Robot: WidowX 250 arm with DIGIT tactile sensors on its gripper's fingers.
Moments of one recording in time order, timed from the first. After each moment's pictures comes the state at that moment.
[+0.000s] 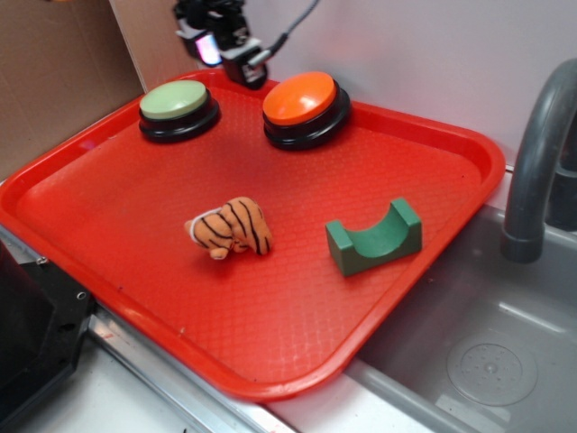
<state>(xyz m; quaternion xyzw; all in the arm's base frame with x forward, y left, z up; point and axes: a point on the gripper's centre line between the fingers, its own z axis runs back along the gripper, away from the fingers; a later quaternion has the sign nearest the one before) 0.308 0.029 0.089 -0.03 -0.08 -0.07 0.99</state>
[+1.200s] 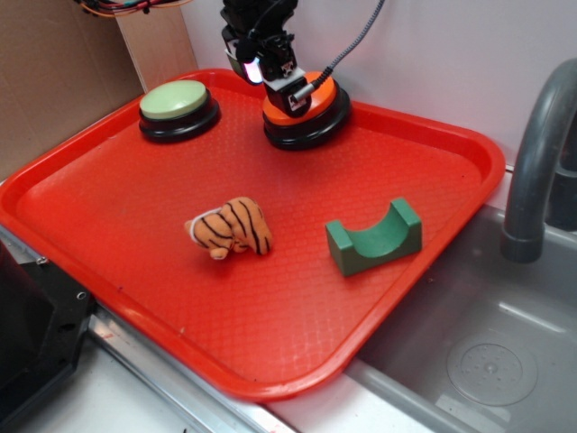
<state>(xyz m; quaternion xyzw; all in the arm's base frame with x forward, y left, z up) 0.316 0.009 0.067 -0.01 -0.09 -0.11 0.99</state>
